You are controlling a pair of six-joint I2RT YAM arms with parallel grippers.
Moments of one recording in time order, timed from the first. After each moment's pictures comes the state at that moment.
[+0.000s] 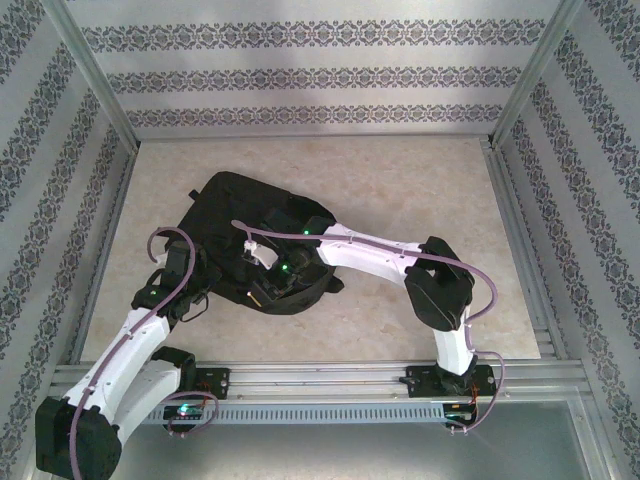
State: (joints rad) left arm -0.19 0.81 0.49 -0.53 -0.07 -1.02; right arm 0.97 1.96 1.55 -0.76 -0.65 0.26
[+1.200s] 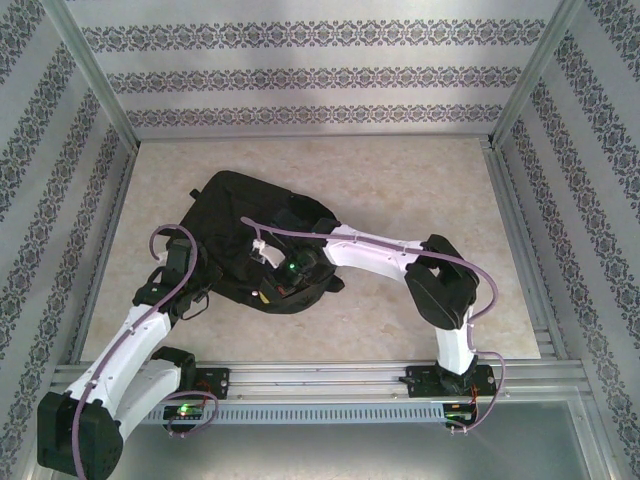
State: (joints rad) left arm -0.18 0.85 0.50 -0.50 -0.05 -0.98; right arm 0.93 1.93 1.44 -0.67 -0.70 0.29
